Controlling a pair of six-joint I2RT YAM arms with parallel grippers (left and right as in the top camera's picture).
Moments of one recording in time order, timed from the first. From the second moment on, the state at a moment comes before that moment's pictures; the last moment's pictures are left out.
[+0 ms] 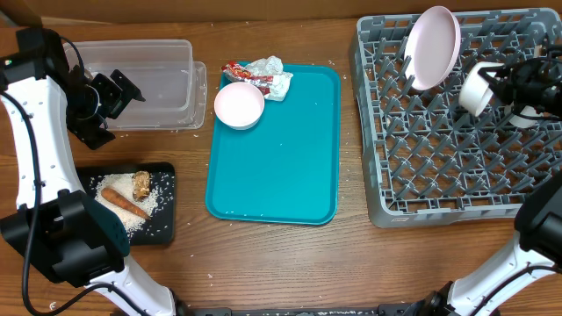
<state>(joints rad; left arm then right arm) 0.36 1.94 1.90 -1.36 0.30 -0.50 -0.56 2.06 1.71 -0.77 -1.10 0.28</state>
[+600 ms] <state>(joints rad) 0.36 1.94 1.90 -1.36 0.30 -0.50 -0.62 2.02 1.78 -1.02 -0.77 0.32</state>
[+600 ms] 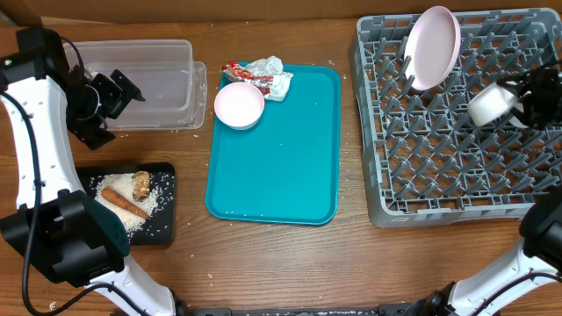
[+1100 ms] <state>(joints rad) 0.36 1.94 1.90 -1.36 0.30 -0.50 -0.62 1.87 1.97 -1.23 -0.40 0.43</state>
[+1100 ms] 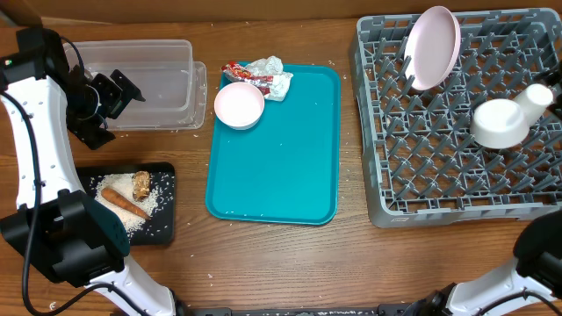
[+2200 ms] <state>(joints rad) 0.36 1.94 1.90 -1.36 0.30 -0.50 0.62 1.97 2.01 -0.91 -0.07 0.36</state>
